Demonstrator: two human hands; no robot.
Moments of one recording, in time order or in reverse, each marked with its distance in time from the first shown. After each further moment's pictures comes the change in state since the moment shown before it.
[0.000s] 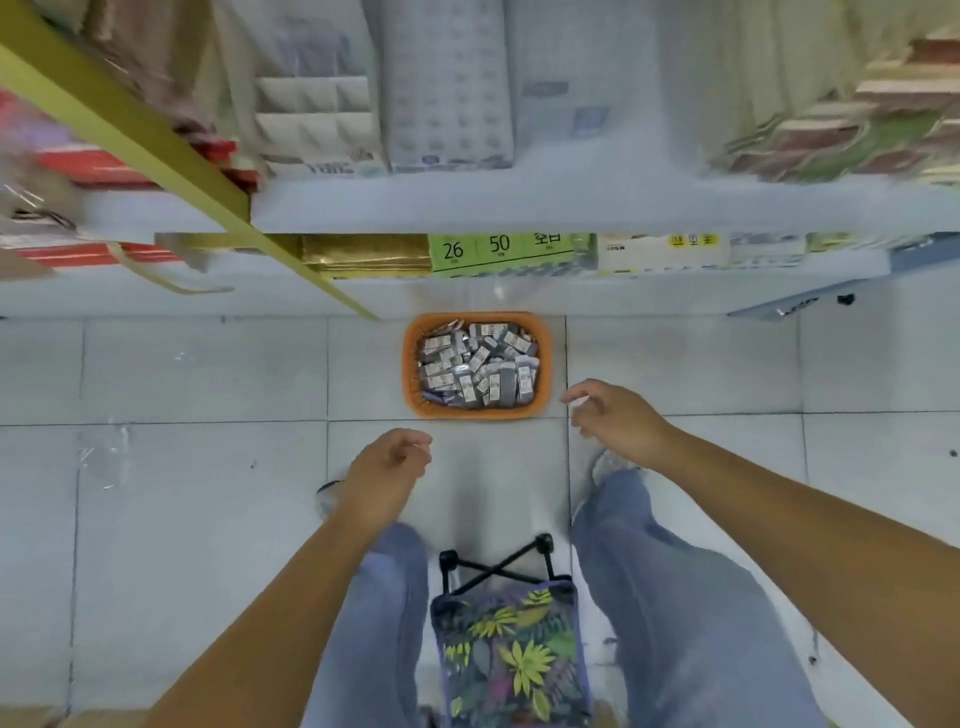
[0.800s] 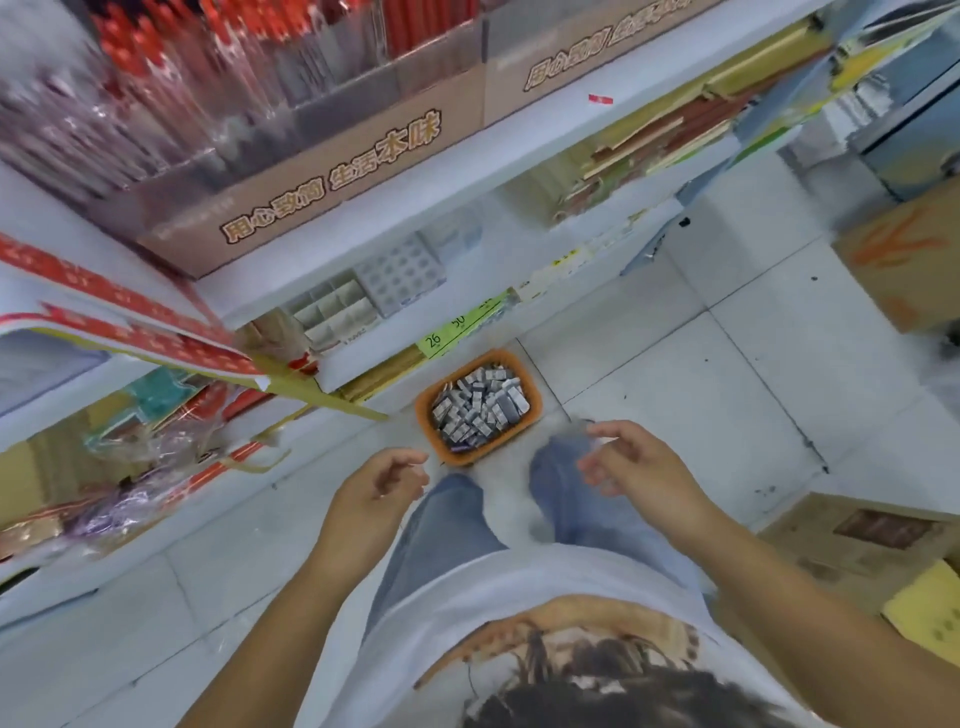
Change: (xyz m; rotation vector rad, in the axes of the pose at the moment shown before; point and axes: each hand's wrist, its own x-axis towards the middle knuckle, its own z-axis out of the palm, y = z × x) left_hand -0.157 0.164 -0.183 0.335 -0.286 0.349; right_hand -0.291 -0.159 0.065 0.831 0.500 0.131
